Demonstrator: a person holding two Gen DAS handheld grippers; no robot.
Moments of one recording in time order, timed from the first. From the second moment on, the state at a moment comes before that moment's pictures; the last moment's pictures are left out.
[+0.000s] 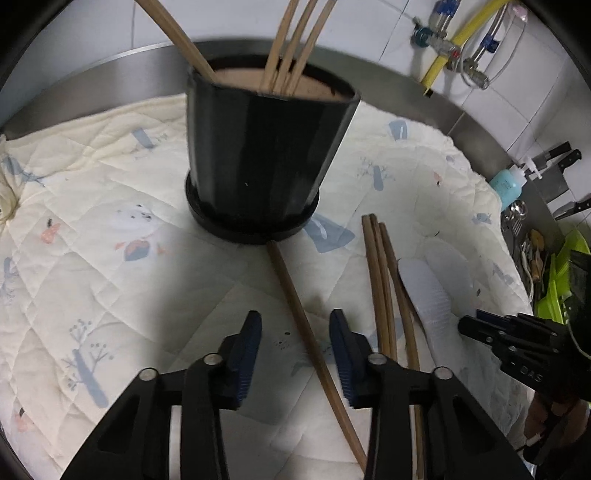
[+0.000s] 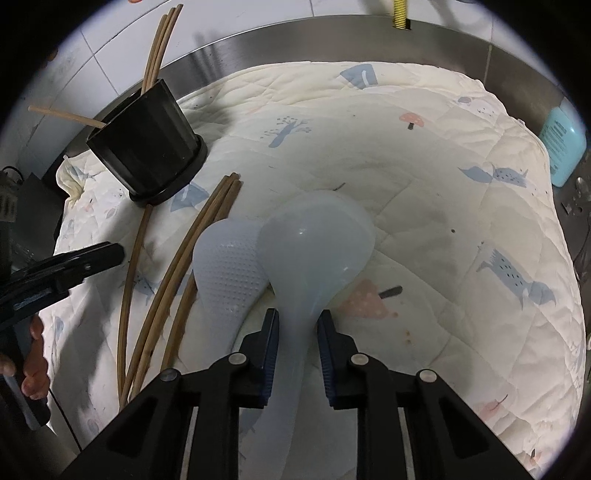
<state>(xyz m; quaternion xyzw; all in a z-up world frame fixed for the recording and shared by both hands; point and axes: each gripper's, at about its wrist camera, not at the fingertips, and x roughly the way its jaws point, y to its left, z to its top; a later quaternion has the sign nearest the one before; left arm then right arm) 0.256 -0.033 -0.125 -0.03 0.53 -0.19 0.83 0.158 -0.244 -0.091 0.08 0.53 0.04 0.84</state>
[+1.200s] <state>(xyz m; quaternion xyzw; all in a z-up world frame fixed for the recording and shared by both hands) 0.272 -0.052 -0.131 -0.01 0.52 -0.17 0.83 0.150 -0.251 -0.087 0.12 0.50 0.07 0.85</state>
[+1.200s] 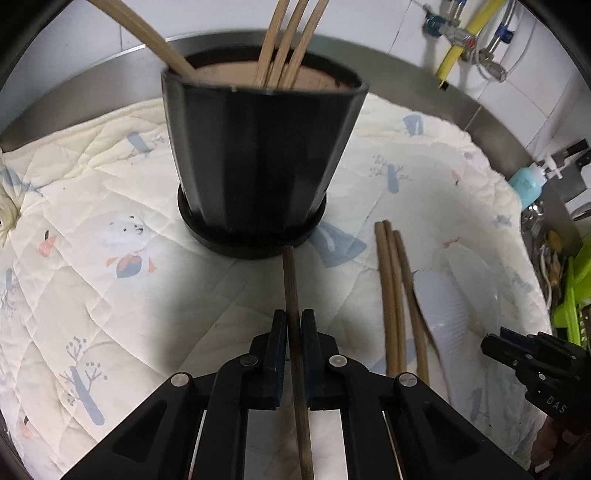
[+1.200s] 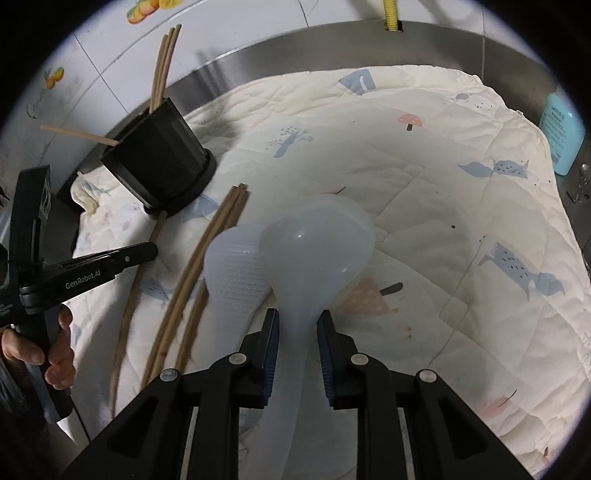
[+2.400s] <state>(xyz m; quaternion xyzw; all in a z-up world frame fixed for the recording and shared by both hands) 0.261 0.017 0.114 -0.11 0.27 -0.21 0.93 0.142 -0.231 -0.009 0.15 0.37 0.15 0.90</state>
